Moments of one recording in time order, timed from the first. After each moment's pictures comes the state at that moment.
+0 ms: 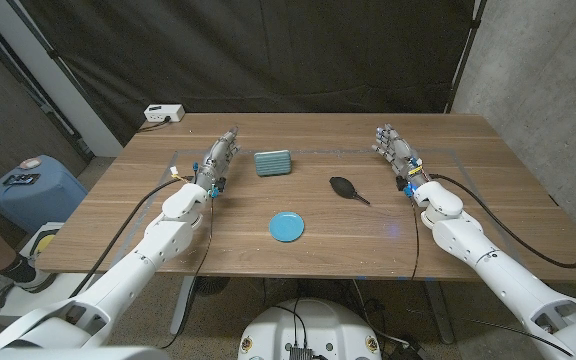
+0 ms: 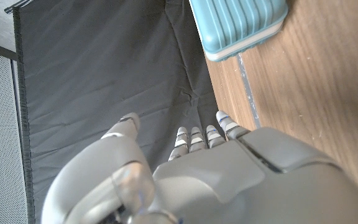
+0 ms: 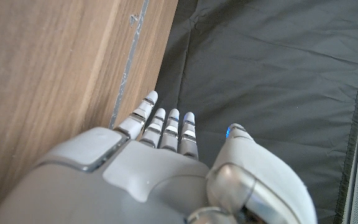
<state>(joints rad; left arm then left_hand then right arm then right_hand) 0.86 0.51 0.37 -1.31 -0.65 -0.29 -0.02 0.55 0.19 0.50 0.05 0.17 0.05 0.03 0.18 0.17 -0.03 0.02 0.20 0.17 -0.08 0.04 0.17 0.17 0.00 0.02 0.35 0.17 -0.86 -0.52 -0.37 -1.32 0.66 0.29 0.03 0.45 0.17 0.17 0.08 0.19 0.25 -0.02 0.20 0.20 0.20 0.02 0.20 0.24 0.09 -0.04 0.19 0.31 0.24 -0.04 0.33 0.17</state>
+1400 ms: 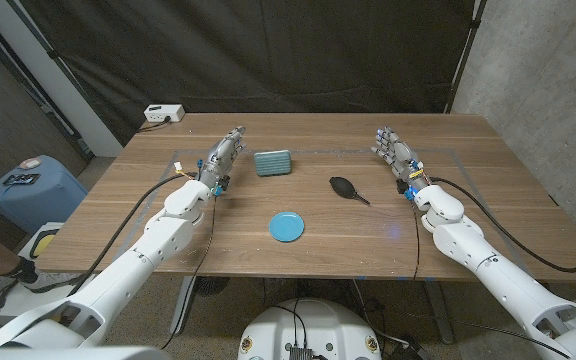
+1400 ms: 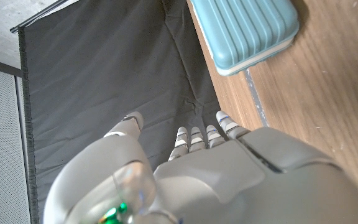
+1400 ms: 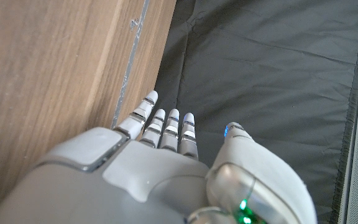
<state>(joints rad) 0.86 0.55 0.39 -1.41 -0.62 -0.23 0.00 0.56 0.17 0.52 0.01 0.18 0.06 0.02 0.18 0.17 -0.03 0.02 0.20 0.17 -0.08 0.04 0.17 0.16 0.01 0.02 0.34 0.17 -0.87 -0.51 -0.36 -1.31 0.67 0.32 0.06 0.46 0.17 0.19 0.07 0.19 0.25 -0.02 0.20 0.20 0.20 0.02 0.20 0.23 0.09 -0.04 0.19 0.28 0.25 -0.04 0.31 0.17</state>
